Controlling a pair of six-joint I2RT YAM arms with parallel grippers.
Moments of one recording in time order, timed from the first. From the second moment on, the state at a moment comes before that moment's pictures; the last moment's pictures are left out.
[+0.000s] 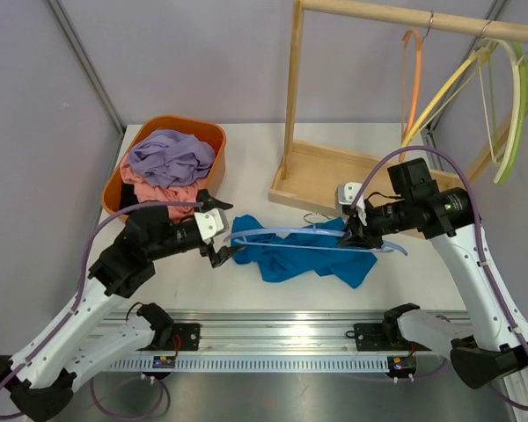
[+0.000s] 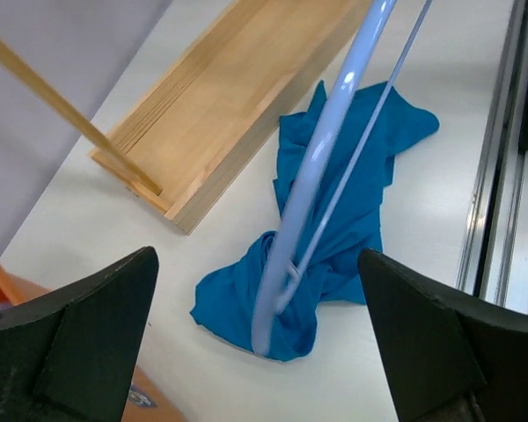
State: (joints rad) left arm -0.67 0.69 0.87 -0.40 0.43 0.37; right arm 0.31 1.09 1.37 -1.31 -0.83 -0.91
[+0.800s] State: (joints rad) left arm -0.67 0.86 0.93 -0.56 0.74 0.51; right arm 0.38 1.13 1.39 -1.36 -0.90 -1.01
